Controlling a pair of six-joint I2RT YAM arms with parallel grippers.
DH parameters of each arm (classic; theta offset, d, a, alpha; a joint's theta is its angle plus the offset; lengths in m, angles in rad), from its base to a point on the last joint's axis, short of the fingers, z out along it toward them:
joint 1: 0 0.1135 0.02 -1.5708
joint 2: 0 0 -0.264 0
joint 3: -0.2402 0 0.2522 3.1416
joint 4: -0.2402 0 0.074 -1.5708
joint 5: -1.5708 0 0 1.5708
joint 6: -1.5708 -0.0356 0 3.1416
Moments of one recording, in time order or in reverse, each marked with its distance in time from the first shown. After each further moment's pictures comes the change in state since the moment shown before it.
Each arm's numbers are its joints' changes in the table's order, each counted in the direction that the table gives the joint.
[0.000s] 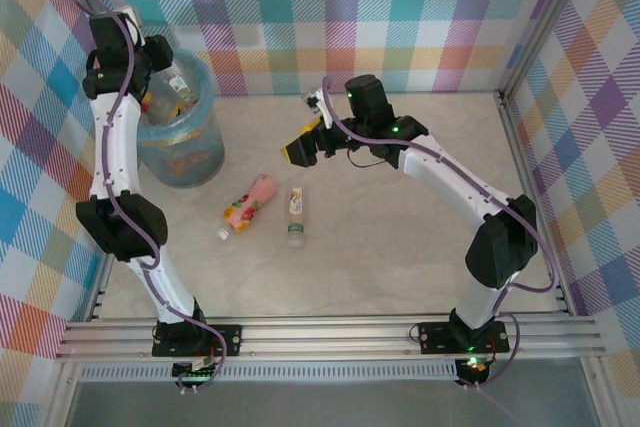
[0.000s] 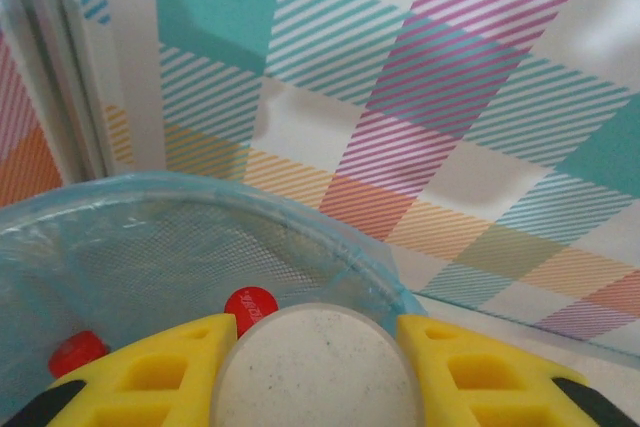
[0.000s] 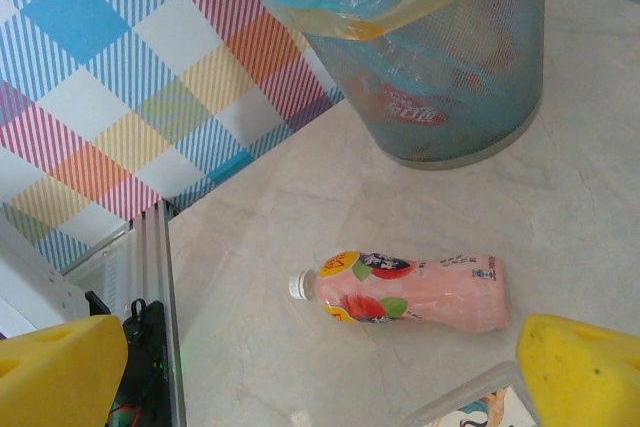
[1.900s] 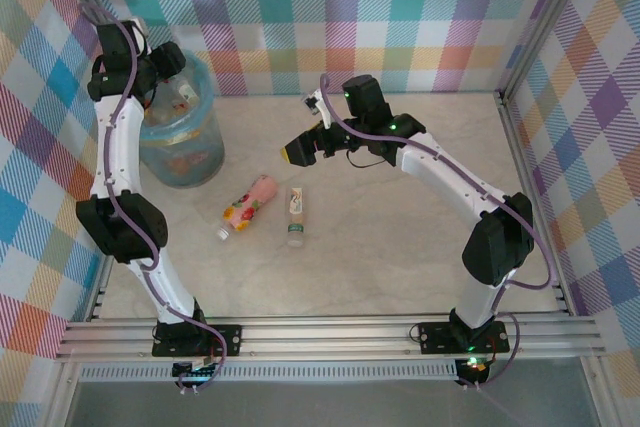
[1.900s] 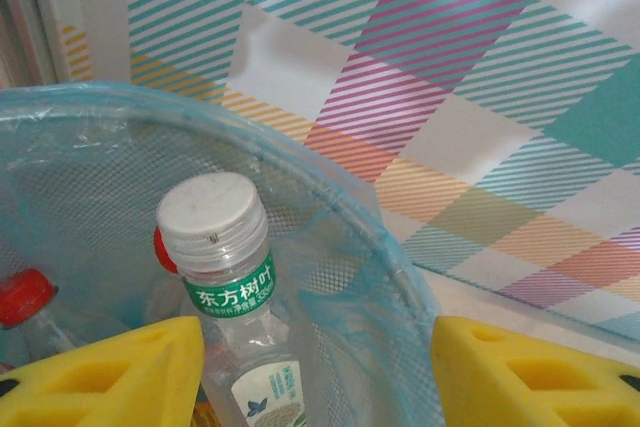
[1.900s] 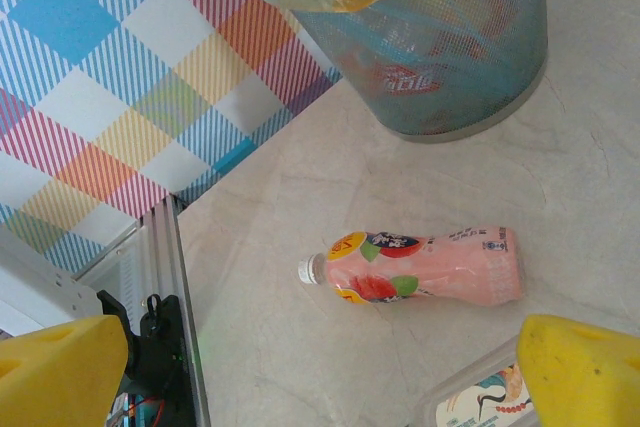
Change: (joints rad) left arm -0.005 -0.019 0.043 -0.050 -0.032 0.082; right arm 0.000 0.026 -0.031 -0.063 0.001 -0.048
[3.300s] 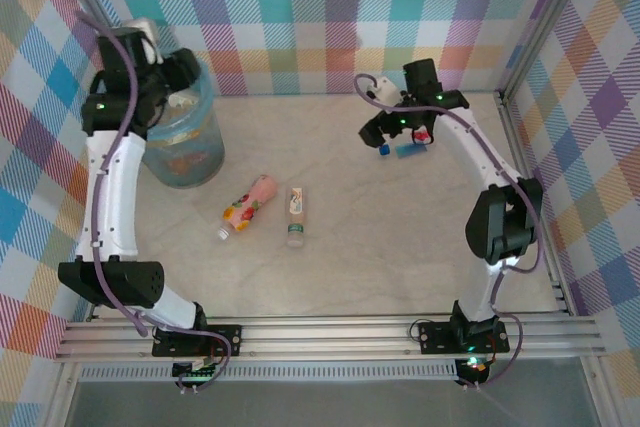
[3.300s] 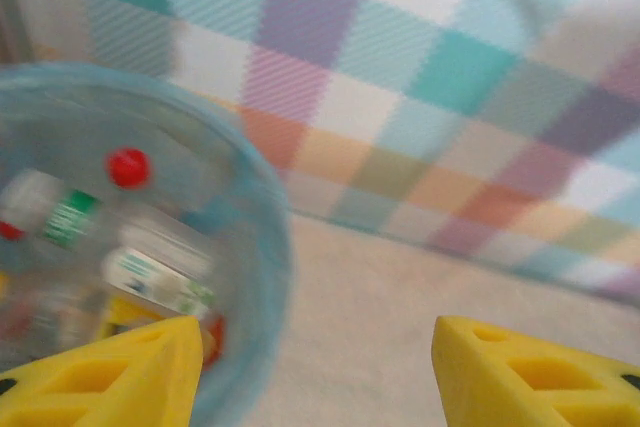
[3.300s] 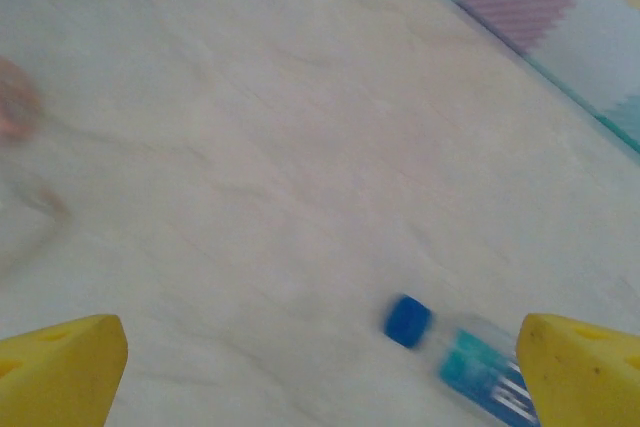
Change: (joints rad) left arm -0.208 -0.361 0.206 -0.093 0.104 -0.002; right arm -0.362 0.121 -0.093 -0.284 -0.411 0.685
